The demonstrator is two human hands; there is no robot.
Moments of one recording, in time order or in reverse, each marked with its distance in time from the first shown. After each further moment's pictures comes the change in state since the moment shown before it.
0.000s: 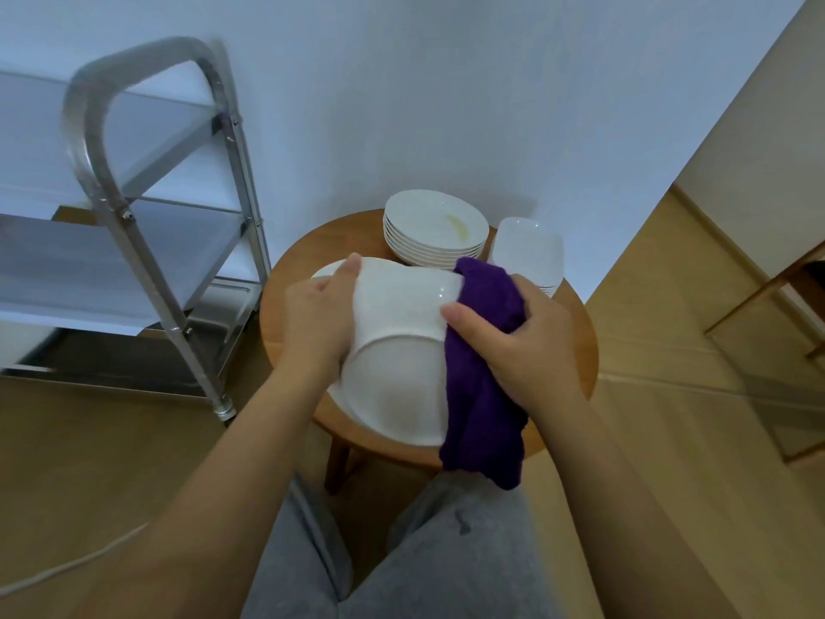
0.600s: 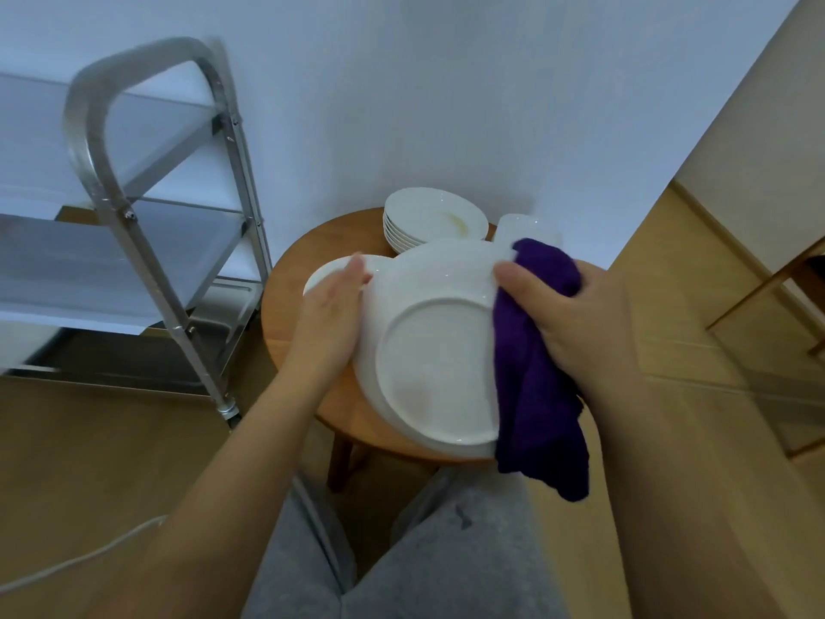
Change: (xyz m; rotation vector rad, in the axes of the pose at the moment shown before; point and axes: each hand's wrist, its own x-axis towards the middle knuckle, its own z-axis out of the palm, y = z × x) left_hand -0.018 0.003 0.000 0.108 -0.132 0.099; right_hand 0.010 0.001 -0.033 0.016 0.137 0.123
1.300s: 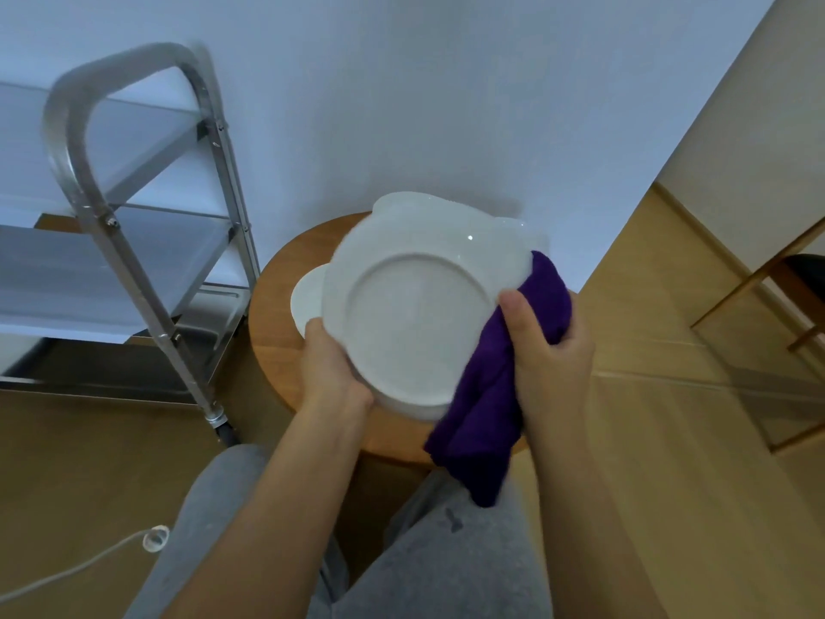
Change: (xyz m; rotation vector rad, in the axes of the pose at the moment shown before) left_hand -0.019 -0.009 0.025 -0.885 0.141 -0.696; right_hand -0.029 0.019 0.022 0.420 0.201 0.004
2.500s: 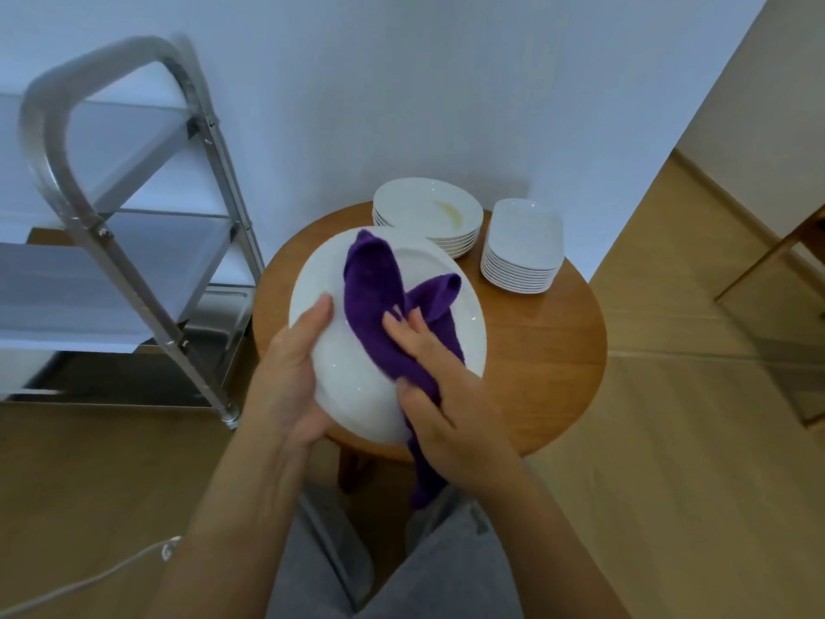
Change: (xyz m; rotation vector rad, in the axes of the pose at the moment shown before) left_hand -0.009 0.037 -0.030 0.213 -0.489 0.090; right_hand -0.040 0.029 0.034 -0.257 -0.713 -0.150
